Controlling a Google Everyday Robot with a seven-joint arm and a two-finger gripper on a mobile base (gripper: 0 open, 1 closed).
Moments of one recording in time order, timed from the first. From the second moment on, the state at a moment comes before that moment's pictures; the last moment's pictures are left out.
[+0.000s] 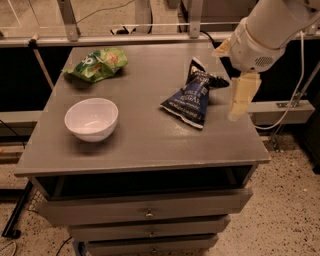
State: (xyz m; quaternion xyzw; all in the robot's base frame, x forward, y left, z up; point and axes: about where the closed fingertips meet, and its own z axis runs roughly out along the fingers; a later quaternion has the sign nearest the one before) arm 0.558 -0.154 0.938 -0.73 0.65 -0.05 0.20
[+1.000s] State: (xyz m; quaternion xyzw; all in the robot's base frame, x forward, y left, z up) arm 0.601 -0.111 0.902 -0.81 0.55 -0.05 0.20
